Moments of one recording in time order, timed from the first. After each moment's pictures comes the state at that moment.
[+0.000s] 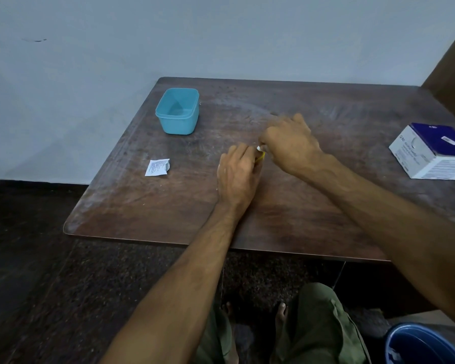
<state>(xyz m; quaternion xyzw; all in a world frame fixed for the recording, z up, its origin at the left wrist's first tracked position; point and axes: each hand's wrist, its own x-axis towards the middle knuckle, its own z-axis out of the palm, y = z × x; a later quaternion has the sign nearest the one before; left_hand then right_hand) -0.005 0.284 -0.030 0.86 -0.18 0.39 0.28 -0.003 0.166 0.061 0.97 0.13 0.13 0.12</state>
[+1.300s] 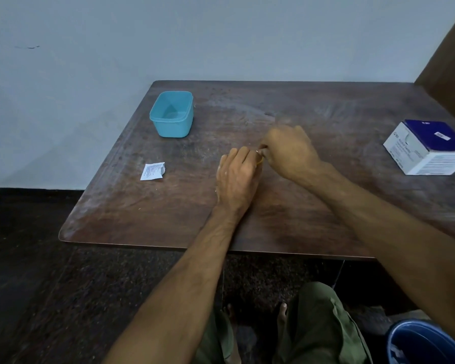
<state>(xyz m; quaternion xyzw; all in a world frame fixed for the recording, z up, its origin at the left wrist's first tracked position) -0.007 0.279 -0.031 0.85 -0.21 0.43 0.21 -0.007 0.160 0.054 0.99 0.08 0.12 0.04</state>
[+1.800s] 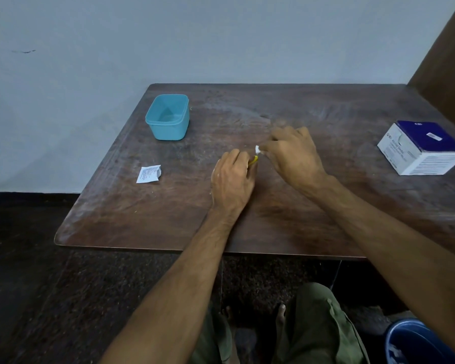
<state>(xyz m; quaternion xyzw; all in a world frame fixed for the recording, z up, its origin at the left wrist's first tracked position) -0.010 0.277 -0.031 0.86 -0.18 0.37 0.28 -0.014 0.132 0.026 0.96 0.14 0.26 0.02</state>
